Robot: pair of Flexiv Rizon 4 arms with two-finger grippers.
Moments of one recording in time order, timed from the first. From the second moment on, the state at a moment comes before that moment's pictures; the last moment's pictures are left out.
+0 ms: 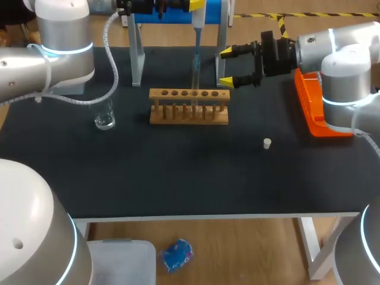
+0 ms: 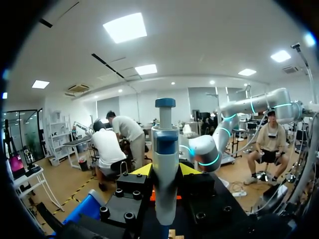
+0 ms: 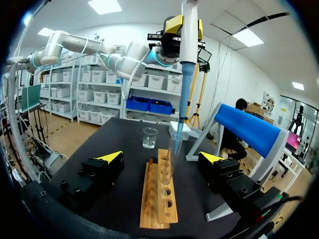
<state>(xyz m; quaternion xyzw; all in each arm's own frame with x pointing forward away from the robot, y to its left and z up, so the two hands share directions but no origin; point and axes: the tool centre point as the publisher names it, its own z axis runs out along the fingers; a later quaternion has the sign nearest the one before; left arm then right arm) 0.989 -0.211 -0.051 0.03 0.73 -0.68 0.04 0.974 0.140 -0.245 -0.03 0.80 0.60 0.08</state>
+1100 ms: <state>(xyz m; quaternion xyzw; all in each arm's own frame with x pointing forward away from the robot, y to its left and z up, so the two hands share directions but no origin) 0.987 -0.213 -0.039 0.03 0.74 -0.68 0.05 0.974 0.140 -0.245 -0.03 0.80 0.60 0.08</state>
